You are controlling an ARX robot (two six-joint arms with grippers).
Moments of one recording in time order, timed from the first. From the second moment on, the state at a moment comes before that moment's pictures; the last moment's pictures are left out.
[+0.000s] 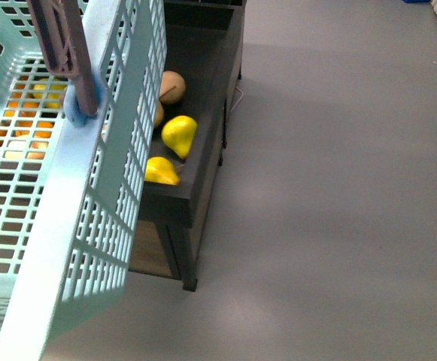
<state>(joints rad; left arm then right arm) -0.30 1.09 0.81 -0.06 -0.24 -1.63 0.00 0.00 0.02 0.00 0.00 0.00</state>
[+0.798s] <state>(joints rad) -0.30 1.09 0.81 -0.06 -0.24 -1.63 0.00 0.00 0.02 0.00 0.00 0.00</state>
